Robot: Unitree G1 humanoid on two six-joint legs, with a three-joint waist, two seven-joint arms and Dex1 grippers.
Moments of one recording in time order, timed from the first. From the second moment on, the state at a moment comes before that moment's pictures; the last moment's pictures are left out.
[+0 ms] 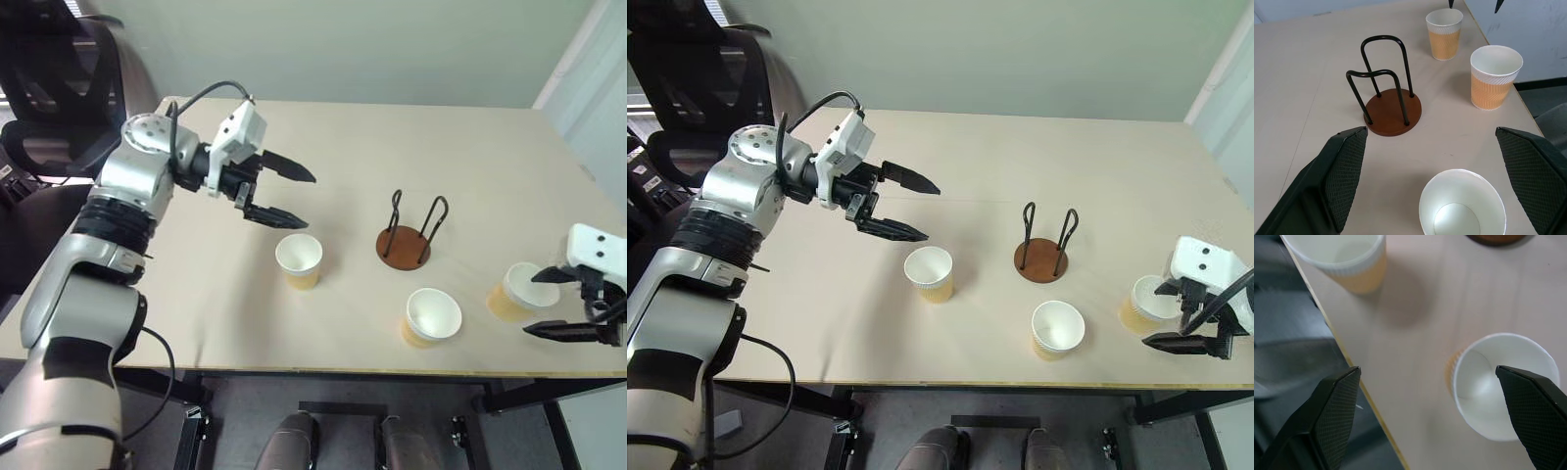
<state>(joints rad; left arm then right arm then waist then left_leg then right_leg) -1.24 0.77 -0.47 0.71 -0.56 0.07 -1.58 0.02 -1.43 -0.37 -0.43 0.40 0.78 1.28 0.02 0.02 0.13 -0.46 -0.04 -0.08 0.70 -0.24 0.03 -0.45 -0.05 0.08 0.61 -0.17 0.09</state>
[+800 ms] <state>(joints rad) -1.24 0.77 -0.47 0.70 -0.56 0.07 -1.58 -0.21 -1.39 0.06 -0.27 0.08 0.43 1.26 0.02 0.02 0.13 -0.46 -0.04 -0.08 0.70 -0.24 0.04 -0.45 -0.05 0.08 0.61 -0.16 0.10</state>
